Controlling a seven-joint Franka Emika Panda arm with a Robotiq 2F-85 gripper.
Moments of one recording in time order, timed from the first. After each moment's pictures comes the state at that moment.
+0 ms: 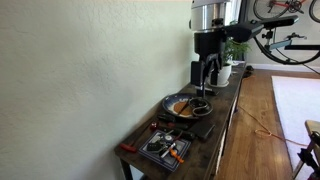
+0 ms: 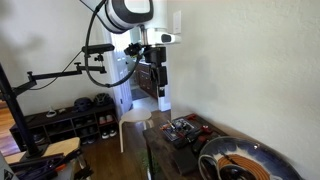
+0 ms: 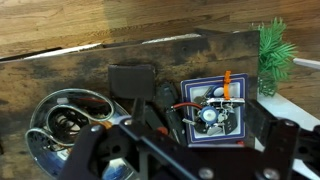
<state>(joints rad) 0.00 -0.12 0.14 -2.35 -0.04 2.22 0.29</state>
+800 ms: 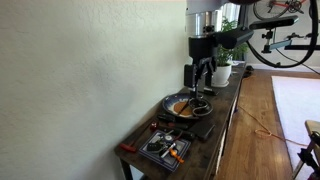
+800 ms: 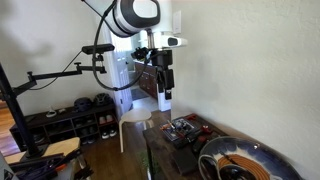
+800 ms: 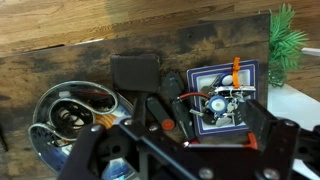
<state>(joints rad) 0.00 -0.05 0.11 -2.30 -0.08 2.26 0.33</state>
